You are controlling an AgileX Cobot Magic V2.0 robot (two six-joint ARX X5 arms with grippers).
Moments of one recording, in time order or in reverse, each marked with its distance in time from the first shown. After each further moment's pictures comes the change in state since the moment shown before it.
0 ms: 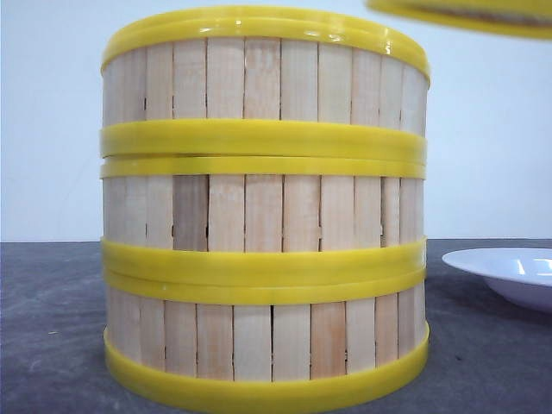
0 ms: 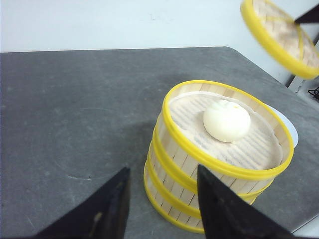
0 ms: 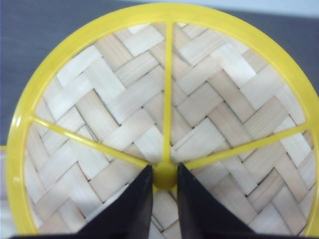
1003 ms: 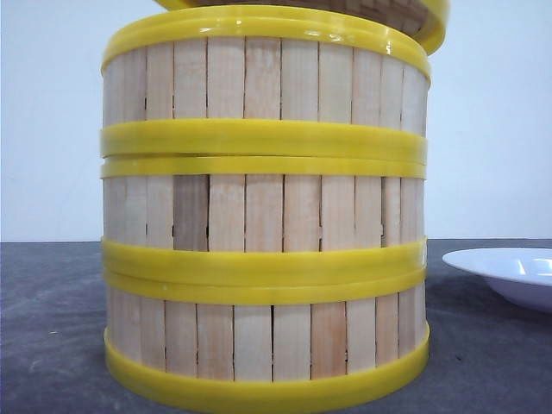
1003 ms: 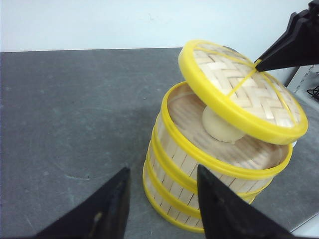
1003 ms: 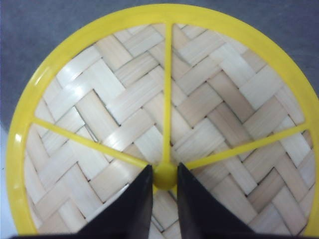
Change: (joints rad) left arm 0.000 0.000 0.000 0.000 0.005 0.000; right arm 0.552 0.169 0.031 -0.073 0.064 -0.020
